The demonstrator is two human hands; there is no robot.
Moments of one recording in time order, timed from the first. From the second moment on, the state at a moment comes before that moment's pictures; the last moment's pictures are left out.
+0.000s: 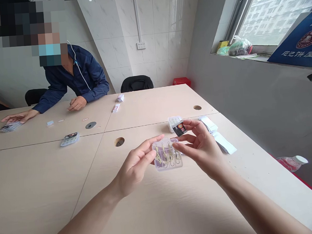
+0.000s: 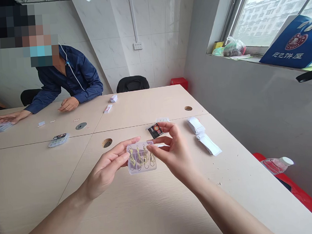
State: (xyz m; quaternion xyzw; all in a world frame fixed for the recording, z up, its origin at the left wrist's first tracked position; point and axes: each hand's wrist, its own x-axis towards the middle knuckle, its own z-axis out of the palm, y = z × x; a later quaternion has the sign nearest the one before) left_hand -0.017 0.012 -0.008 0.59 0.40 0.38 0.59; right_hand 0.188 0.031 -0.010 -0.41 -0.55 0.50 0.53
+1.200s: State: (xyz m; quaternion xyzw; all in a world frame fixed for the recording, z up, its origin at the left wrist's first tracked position) left_hand -0.012 0.017 -0.012 0.58 0.41 0.41 0.57; right_hand 0.190 0.033 -0.008 -0.40 -0.51 0.51 0.56
